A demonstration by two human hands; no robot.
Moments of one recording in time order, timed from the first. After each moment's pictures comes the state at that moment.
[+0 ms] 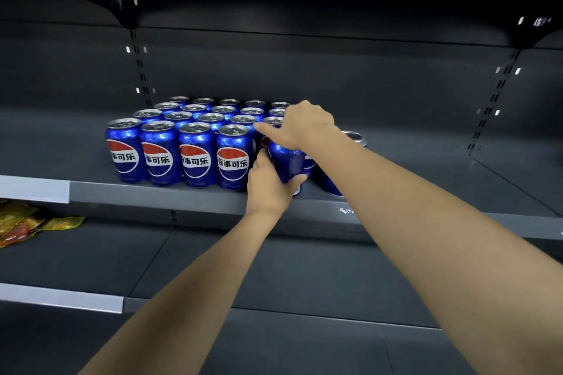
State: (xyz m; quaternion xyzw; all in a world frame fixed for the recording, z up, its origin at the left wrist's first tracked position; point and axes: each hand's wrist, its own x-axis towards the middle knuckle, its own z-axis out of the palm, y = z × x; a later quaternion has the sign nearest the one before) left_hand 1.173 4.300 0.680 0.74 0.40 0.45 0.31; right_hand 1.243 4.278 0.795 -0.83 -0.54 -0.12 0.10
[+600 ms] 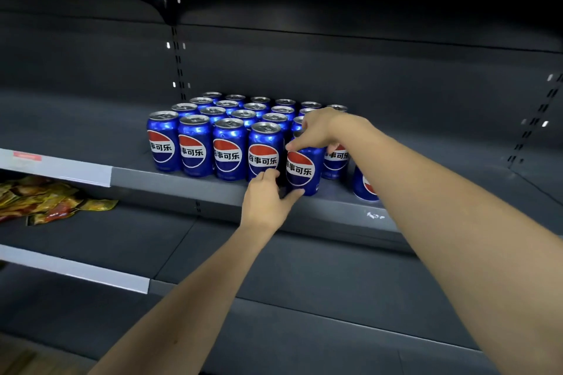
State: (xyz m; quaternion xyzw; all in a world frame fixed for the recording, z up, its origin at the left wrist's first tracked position) left_hand 1.120 4.304 0.660 0.77 0.44 0.39 0.23; right_hand 1.228 4.282 0.813 -0.81 -0.59 0.04 0.00
